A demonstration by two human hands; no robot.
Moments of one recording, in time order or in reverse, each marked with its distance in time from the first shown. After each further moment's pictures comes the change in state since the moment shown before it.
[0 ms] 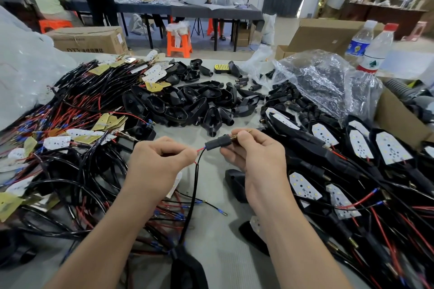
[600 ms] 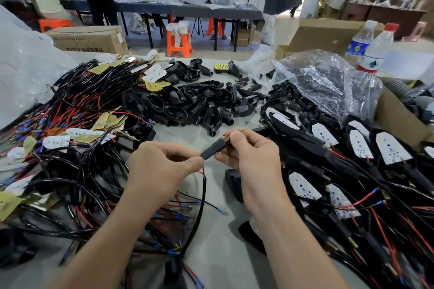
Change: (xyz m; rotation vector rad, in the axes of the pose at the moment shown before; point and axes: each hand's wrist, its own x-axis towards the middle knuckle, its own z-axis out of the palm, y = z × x) left_hand -0.006 0.001 0.003 0.177 0.023 -0.001; right_hand -0.004 0.002 0.001 -0.075 -0.063 -0.030
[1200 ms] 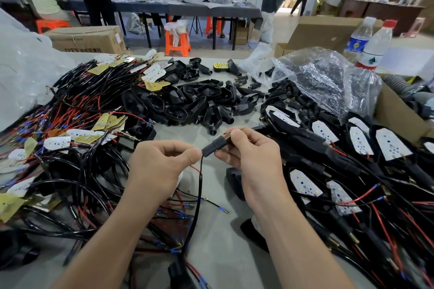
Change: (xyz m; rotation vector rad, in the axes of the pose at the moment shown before) left_hand 0.006 -0.008 -0.001 -0.146 -0.006 0.033; right_hand -0.001 0.001 0.002 0.038 0.009 0.013
